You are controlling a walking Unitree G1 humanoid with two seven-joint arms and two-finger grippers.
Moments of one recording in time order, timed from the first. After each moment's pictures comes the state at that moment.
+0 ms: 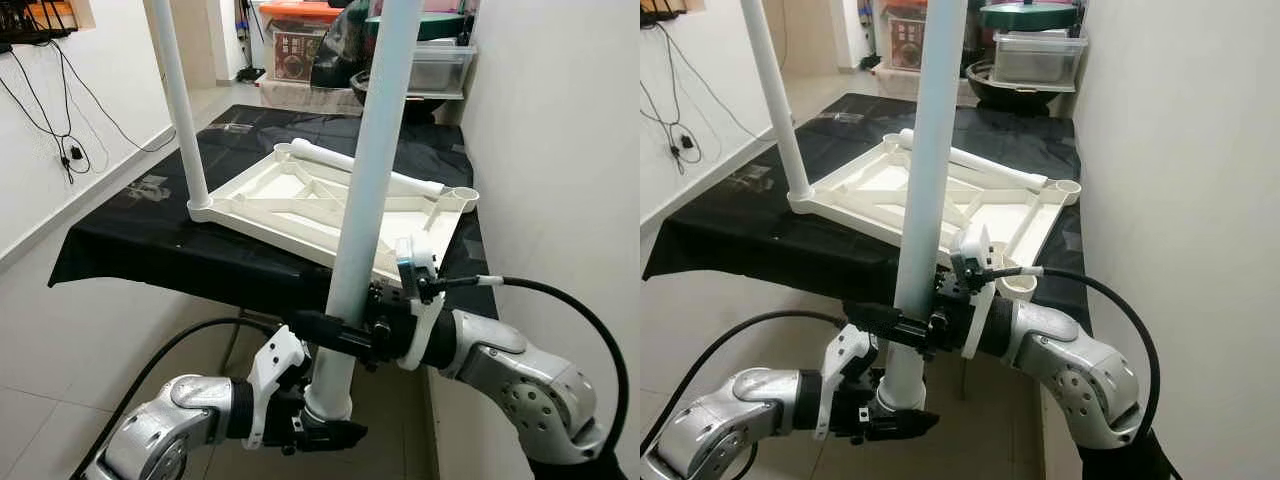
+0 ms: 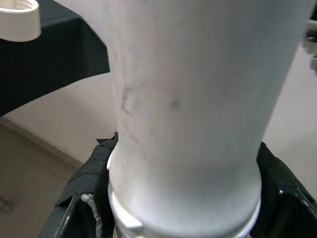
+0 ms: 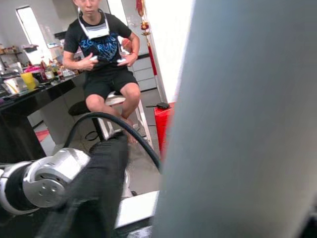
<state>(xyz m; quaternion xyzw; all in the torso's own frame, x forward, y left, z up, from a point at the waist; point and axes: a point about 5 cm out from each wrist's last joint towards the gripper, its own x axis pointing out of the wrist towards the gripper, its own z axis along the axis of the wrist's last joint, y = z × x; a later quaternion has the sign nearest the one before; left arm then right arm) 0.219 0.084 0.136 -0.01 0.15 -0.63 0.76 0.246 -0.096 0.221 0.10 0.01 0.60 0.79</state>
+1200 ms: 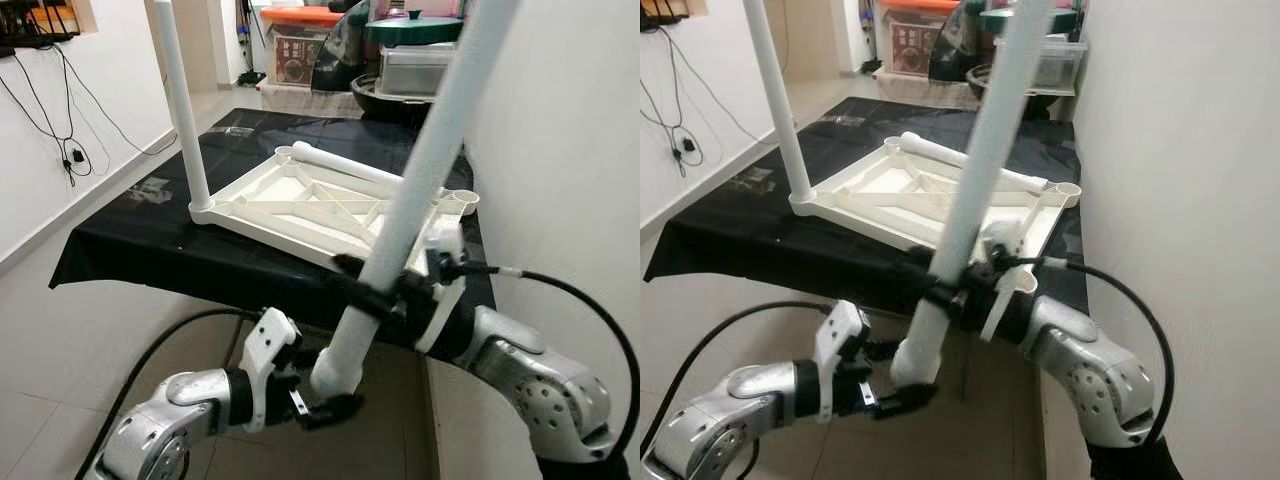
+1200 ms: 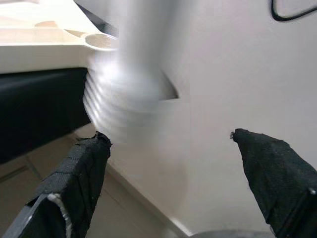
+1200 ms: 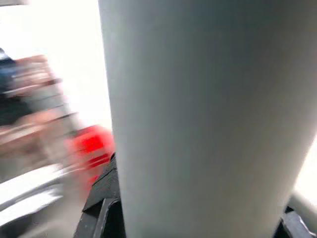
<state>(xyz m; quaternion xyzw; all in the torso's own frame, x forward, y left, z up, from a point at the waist) 0.236 0.083 0.143 -0.03 0.10 -0.52 0.85 0.285 -0.153 0.219 0.11 -0.04 0.34 0.93</state>
